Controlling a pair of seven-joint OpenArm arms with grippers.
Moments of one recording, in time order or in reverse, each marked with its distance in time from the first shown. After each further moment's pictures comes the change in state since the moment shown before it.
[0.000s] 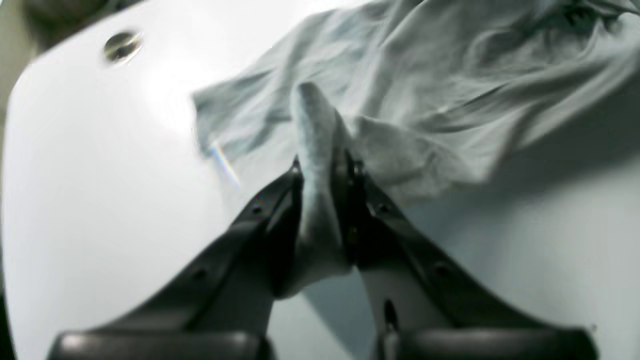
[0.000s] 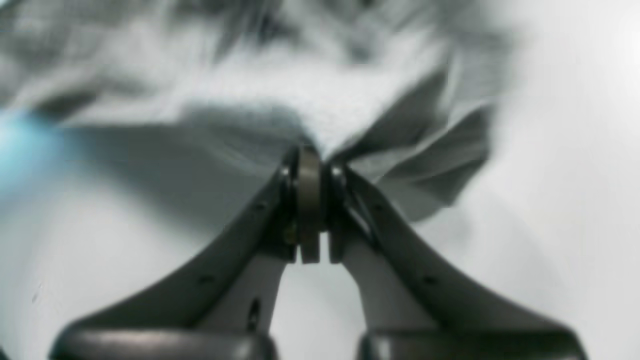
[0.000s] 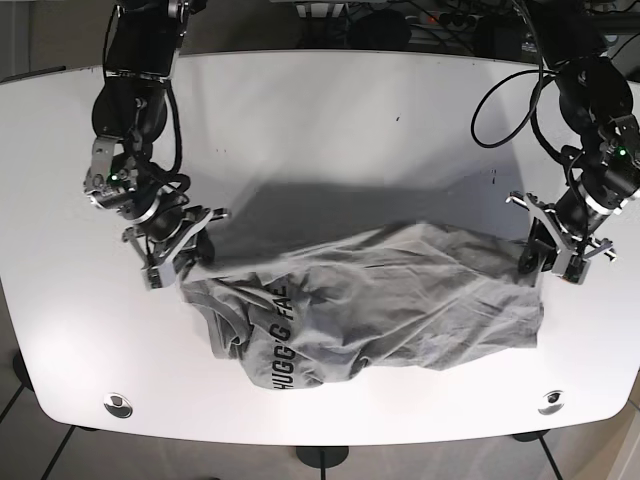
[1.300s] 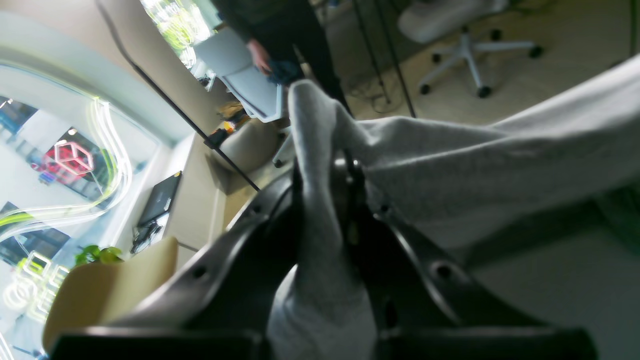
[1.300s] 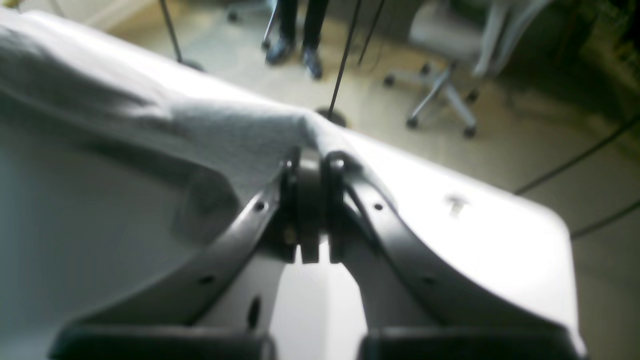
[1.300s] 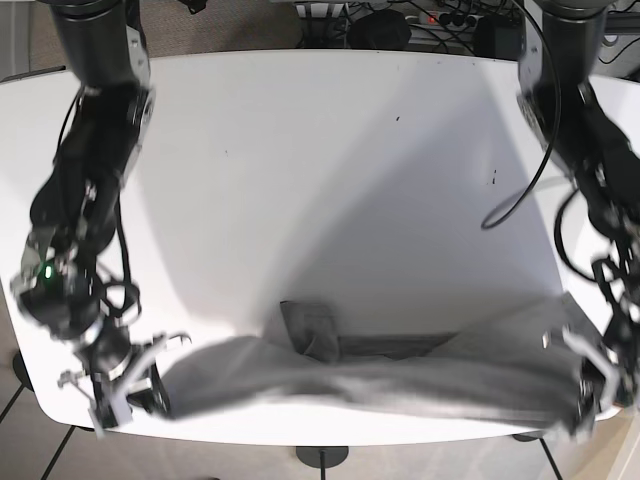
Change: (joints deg) left arm -25.8 -0.6 3.9 2.0 15.4 2.3 -4.2; right arm 25.4 6.8 -2.5 8.5 0.5 0.3 -10.0
